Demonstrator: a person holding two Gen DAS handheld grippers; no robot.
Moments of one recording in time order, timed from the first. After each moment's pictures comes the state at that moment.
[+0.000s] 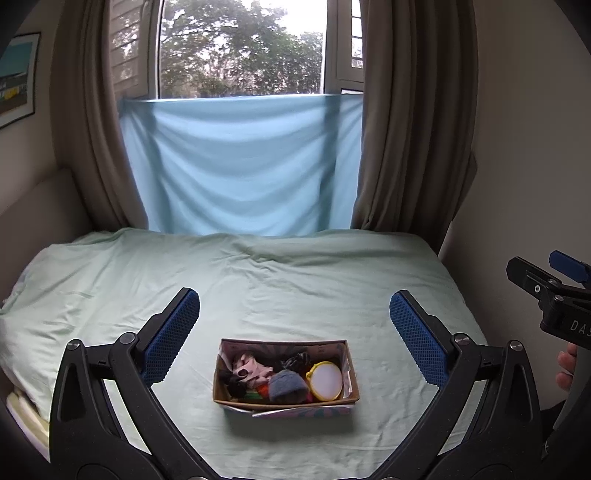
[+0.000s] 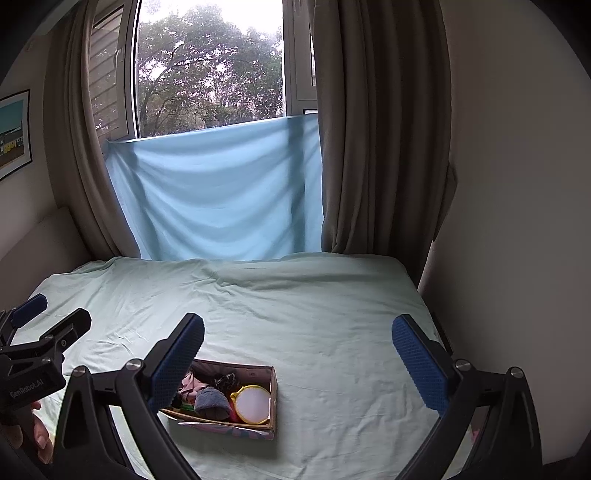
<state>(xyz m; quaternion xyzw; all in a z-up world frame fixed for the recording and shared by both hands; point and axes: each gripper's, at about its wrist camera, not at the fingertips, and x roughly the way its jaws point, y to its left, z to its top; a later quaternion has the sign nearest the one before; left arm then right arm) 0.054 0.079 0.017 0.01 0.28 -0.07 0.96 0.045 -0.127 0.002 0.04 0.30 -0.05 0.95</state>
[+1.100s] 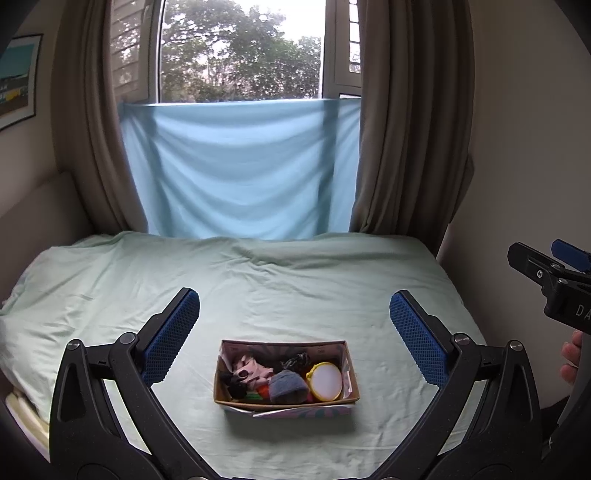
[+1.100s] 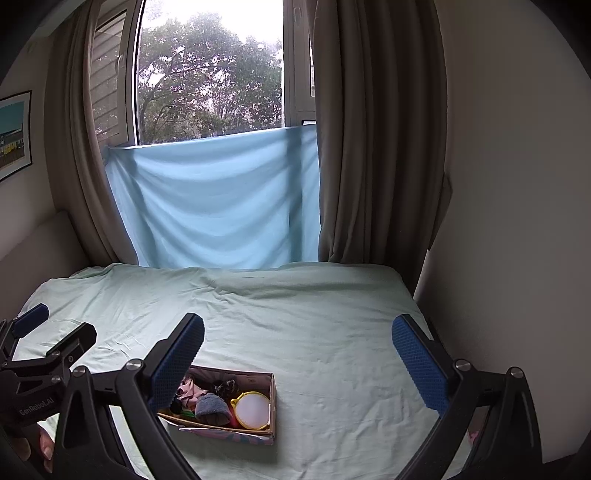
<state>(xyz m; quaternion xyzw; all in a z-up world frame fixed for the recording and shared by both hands) 0.042 0.083 0.016 0.01 0.27 -0.07 0.96 0.035 -0.125 0.011 0.04 0.28 -0.06 0.96</state>
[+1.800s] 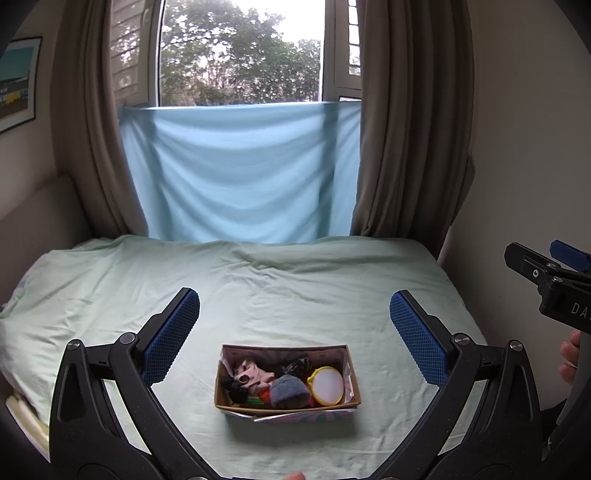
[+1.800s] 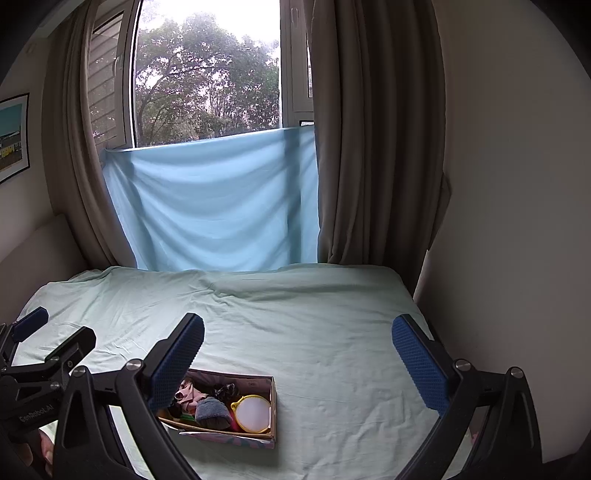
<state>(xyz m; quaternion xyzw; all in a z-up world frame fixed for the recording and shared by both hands) 0.044 0.083 0.016 0.01 0.27 -0.08 0.96 0.042 -0.128 0.012 0.04 0.28 -0.06 0.96</state>
